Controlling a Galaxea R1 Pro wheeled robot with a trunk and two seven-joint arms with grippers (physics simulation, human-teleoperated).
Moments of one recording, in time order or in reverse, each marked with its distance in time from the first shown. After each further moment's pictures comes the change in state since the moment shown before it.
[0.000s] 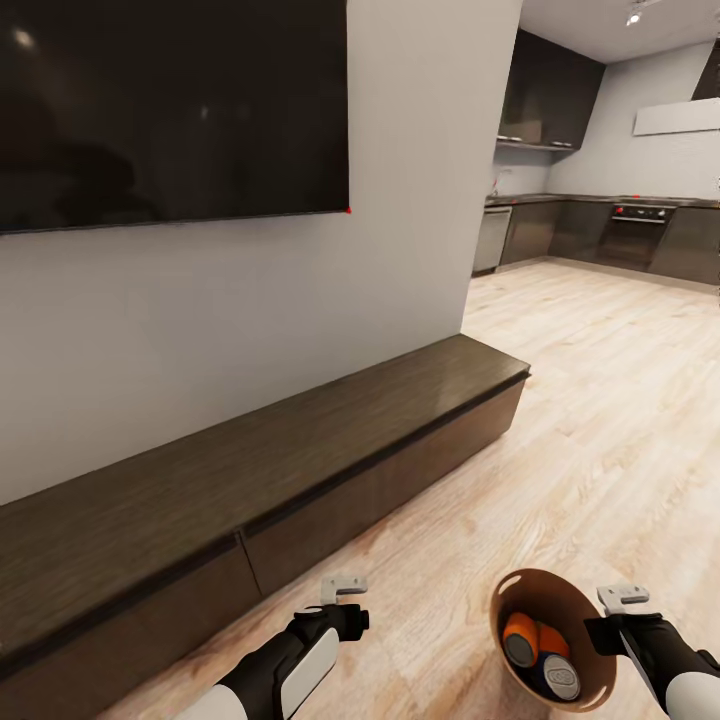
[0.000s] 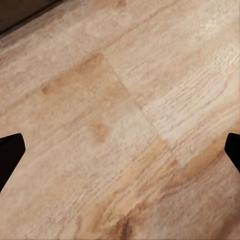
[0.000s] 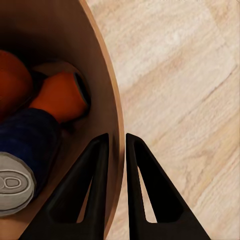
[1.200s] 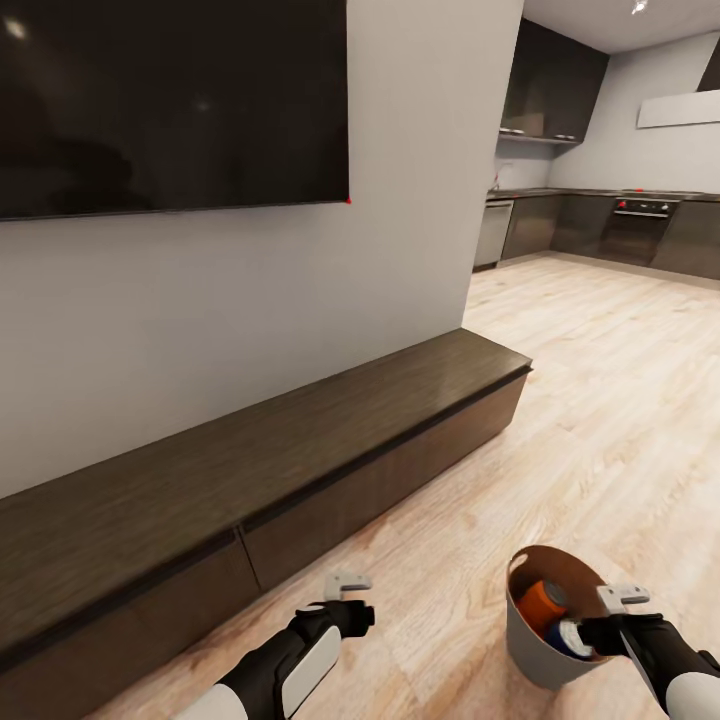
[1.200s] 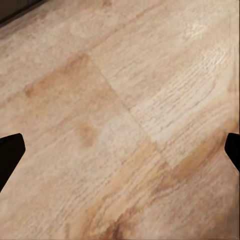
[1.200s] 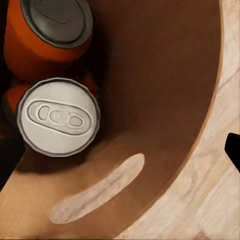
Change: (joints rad) left arm 0.001 0.000 -0.003 -0.025 -0.005 -0.001 -0.033; right arm 0.001 0.000 -0.003 -0.003 -0.004 0.000 0.005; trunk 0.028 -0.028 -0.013
